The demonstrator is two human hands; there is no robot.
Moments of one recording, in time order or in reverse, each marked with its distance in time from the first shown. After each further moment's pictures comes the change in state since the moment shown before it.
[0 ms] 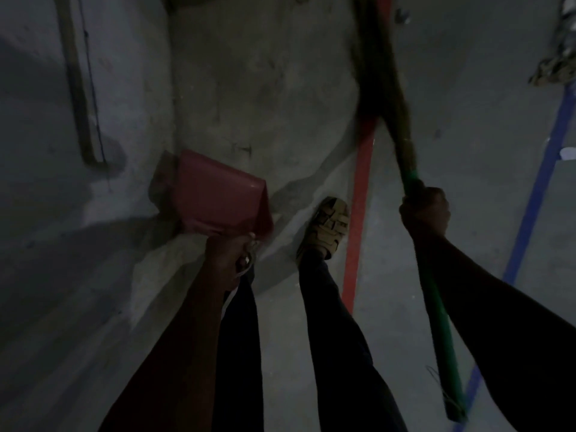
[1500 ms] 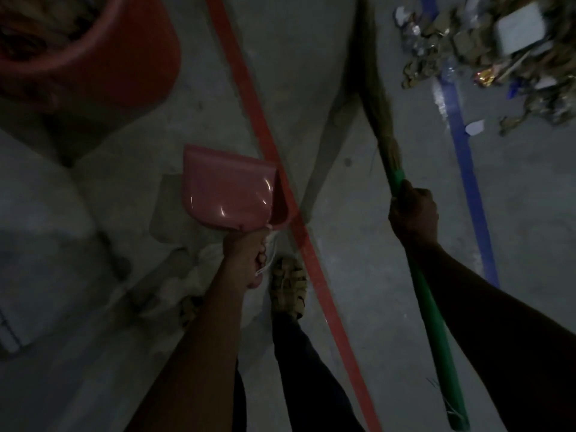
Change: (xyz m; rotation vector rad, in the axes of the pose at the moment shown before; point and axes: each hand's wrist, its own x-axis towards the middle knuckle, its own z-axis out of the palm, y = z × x) left_hand -0.048 0.137 0.249 0.203 -0.121 0.138; right_hand 0.120 0.095 -0.087 0.175 0.152 -0.069
